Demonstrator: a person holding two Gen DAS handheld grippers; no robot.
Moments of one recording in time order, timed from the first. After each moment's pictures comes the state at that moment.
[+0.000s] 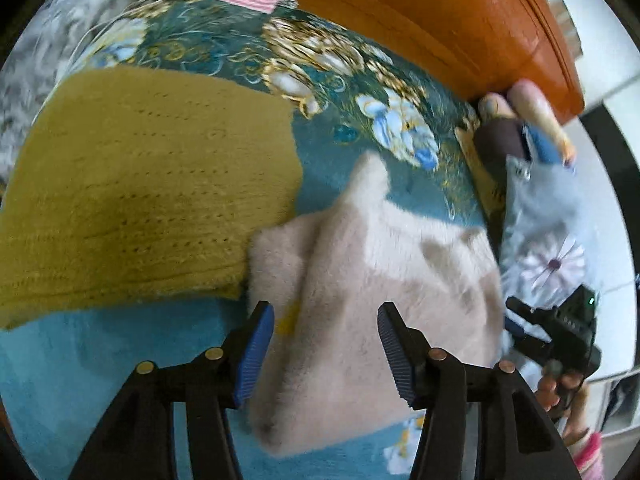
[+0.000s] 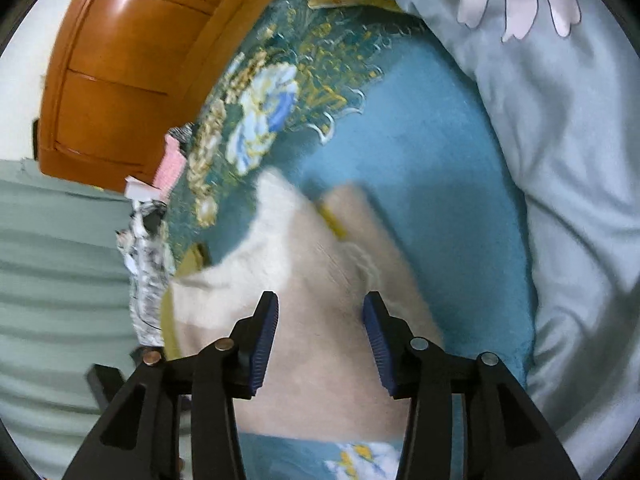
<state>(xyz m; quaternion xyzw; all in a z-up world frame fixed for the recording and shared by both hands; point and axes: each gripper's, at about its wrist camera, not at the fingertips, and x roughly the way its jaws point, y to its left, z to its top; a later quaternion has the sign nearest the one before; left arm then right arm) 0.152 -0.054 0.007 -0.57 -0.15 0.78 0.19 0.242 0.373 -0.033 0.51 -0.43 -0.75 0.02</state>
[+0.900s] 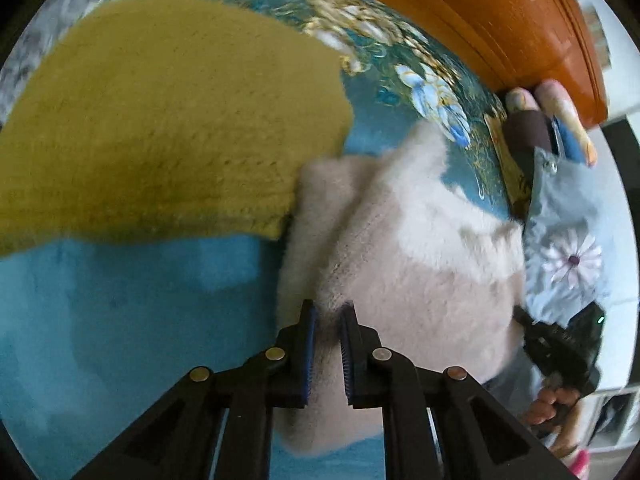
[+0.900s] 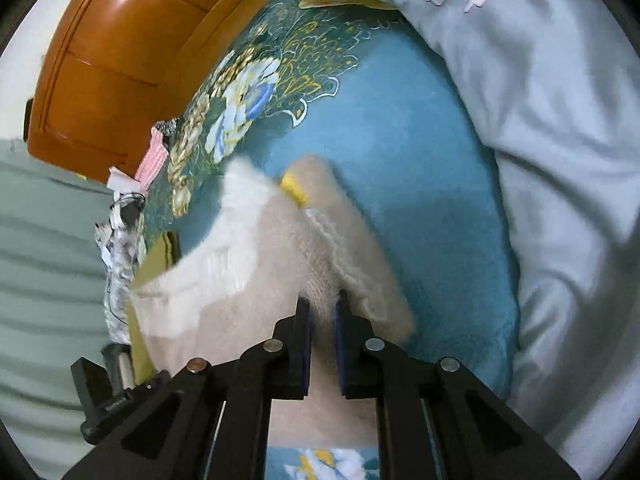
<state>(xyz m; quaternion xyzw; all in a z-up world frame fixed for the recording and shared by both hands) 0.171 -0.074 -0.031 -0.61 -0.17 0.76 0.16 0.270 0.360 -0.052 0.49 -0.40 -0.77 0.00</state>
